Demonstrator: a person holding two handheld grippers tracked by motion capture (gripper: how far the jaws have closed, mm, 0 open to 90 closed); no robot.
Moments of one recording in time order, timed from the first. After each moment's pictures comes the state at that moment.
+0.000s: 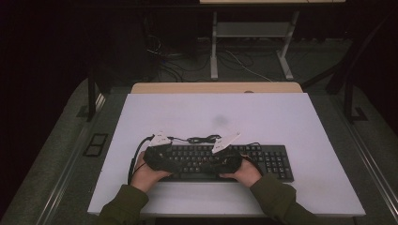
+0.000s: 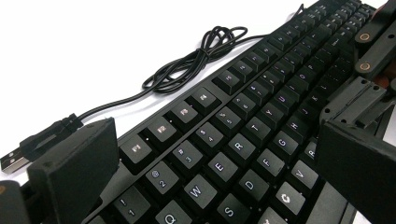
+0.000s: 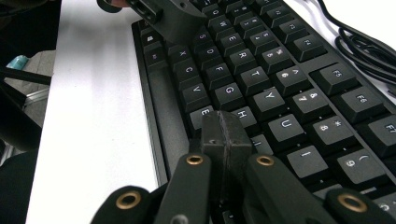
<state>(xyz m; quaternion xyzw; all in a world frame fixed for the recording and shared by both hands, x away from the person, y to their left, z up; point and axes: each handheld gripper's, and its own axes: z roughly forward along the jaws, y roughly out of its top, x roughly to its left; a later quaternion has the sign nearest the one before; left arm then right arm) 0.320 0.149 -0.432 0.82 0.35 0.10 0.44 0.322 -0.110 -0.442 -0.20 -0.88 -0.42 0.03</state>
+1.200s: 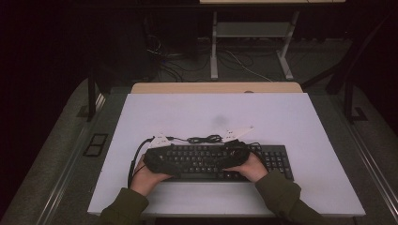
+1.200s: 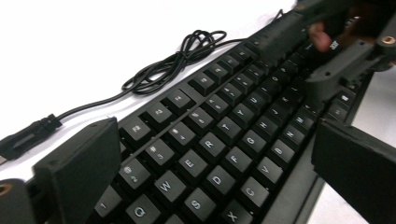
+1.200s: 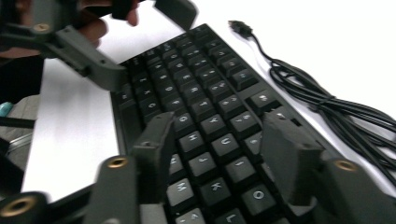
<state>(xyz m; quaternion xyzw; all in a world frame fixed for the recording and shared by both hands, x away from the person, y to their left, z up) 0.306 0.146 -0.423 0.82 0.34 0.09 0.45 0.336 -0.133 -0.432 -0.25 -0.85 -0.47 0.00</state>
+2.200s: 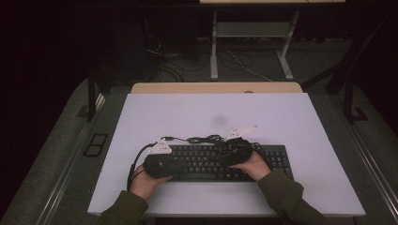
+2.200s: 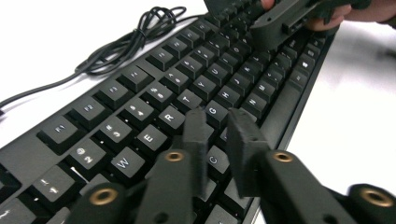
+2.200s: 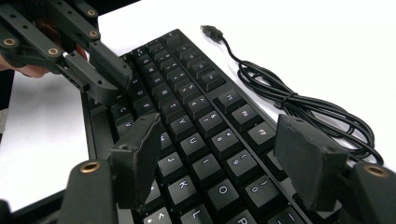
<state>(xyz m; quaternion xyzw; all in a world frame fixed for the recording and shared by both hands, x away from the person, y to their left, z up) 0.297 0.146 -0.430 0.85 0.29 0.04 0.44 0.342 -0.142 -0.435 -0.27 -0.83 -0.48 -0.02</state>
